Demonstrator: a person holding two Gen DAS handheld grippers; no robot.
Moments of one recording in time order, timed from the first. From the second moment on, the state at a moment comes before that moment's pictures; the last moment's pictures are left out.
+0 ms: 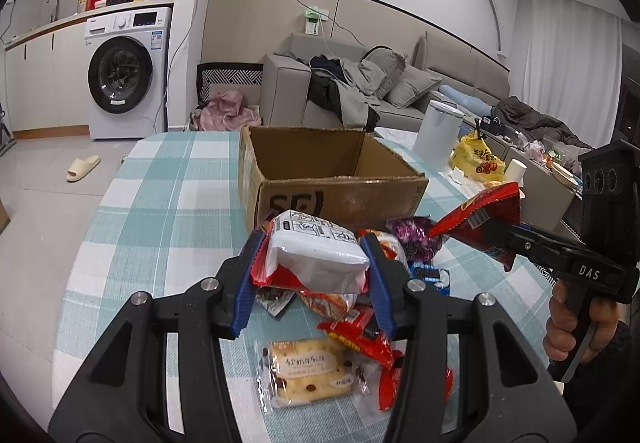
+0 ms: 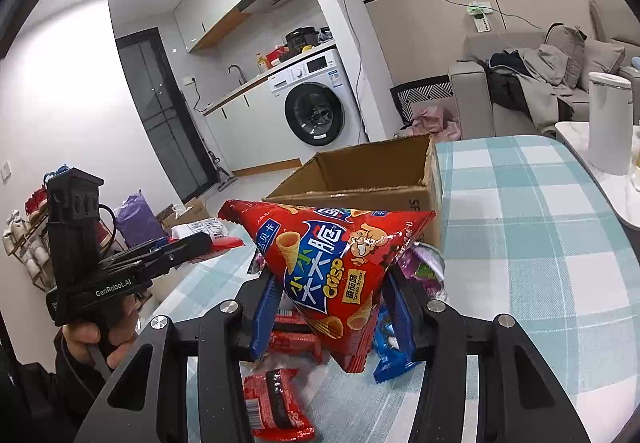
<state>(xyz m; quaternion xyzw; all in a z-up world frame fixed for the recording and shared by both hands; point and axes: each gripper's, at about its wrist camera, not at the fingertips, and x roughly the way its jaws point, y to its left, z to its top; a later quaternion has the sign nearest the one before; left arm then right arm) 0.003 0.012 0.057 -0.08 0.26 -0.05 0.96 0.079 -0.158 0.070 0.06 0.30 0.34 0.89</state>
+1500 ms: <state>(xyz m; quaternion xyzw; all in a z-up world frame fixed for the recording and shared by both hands) 0.146 0.009 0.096 -0.06 0.25 -0.02 0.97 0.182 -0.120 0.104 0.06 0.31 0.31 0.90</state>
